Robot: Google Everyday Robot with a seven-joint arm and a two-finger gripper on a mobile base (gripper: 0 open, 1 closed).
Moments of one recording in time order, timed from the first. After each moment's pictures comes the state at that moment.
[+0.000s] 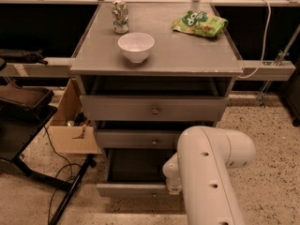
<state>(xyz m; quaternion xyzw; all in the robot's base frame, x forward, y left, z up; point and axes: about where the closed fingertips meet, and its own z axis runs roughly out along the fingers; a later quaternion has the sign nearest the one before) 0.531 -0.126 0.156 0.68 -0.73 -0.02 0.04</state>
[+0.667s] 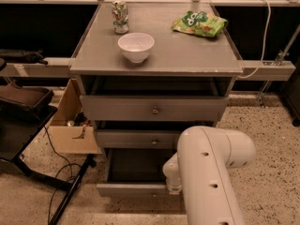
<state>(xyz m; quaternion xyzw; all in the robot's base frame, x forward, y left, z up) 0.531 -0.126 0.156 0.68 -0.73 -0.02 0.04</state>
